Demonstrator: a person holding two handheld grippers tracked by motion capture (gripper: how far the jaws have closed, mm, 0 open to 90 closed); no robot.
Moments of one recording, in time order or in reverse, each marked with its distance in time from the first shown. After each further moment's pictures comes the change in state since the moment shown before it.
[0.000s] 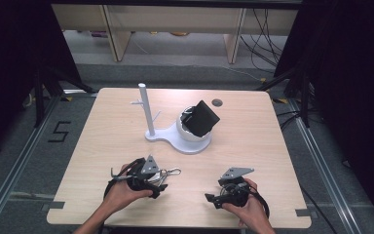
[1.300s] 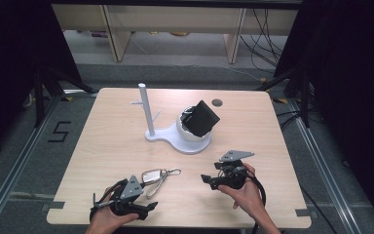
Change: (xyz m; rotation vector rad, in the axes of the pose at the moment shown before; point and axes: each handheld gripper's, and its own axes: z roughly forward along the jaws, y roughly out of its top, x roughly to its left) left arm -0.039 -0.062 -0.041 -0.113 0.008 -0.123; right arm -0.009 0.045 -0.006 -0.083 0.002 0.023
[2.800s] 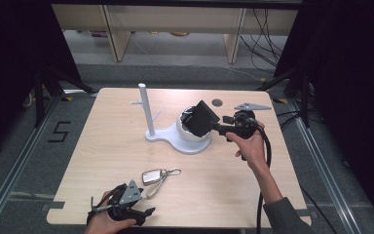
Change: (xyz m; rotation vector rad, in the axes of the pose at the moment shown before) left arm -0.005 -0.009 -0.005 0.056 0.004 0.026; right arm -0.072 0.101 -0.018 -0.244 -0.066 0.119
